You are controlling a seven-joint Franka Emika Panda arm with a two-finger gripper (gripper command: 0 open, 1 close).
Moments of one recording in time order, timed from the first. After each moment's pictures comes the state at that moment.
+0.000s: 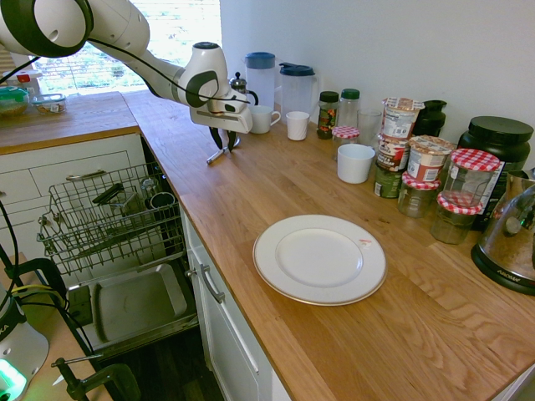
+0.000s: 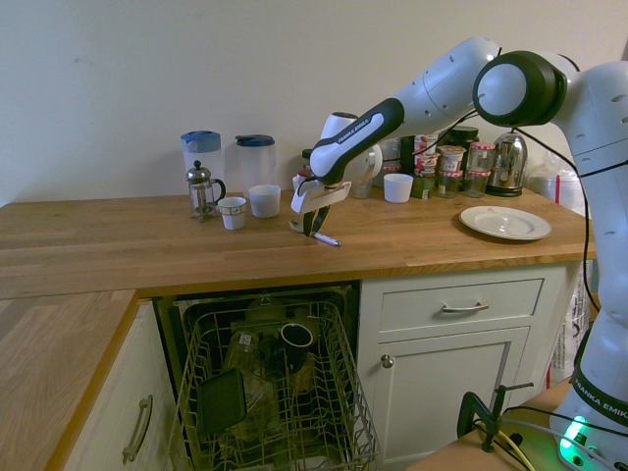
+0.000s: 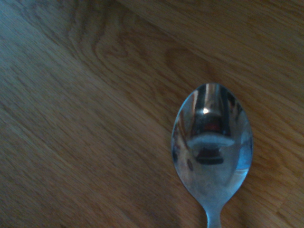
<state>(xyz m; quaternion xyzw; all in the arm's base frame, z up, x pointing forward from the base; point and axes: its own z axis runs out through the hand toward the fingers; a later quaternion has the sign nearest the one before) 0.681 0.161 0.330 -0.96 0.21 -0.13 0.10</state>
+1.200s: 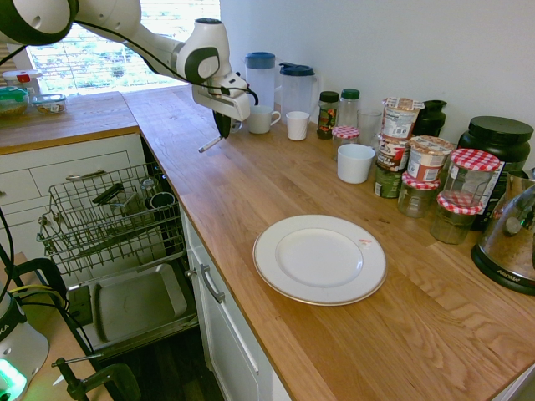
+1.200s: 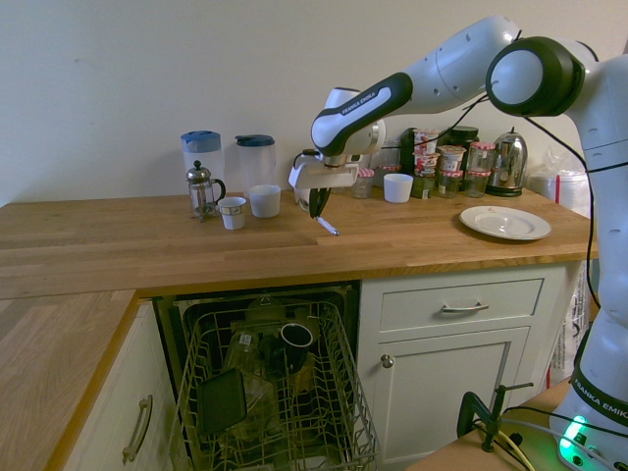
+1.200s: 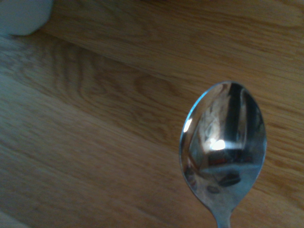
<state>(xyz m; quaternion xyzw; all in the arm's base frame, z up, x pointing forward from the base) 0.668 0.162 0.402 -0.93 0.33 -0.09 0.11</state>
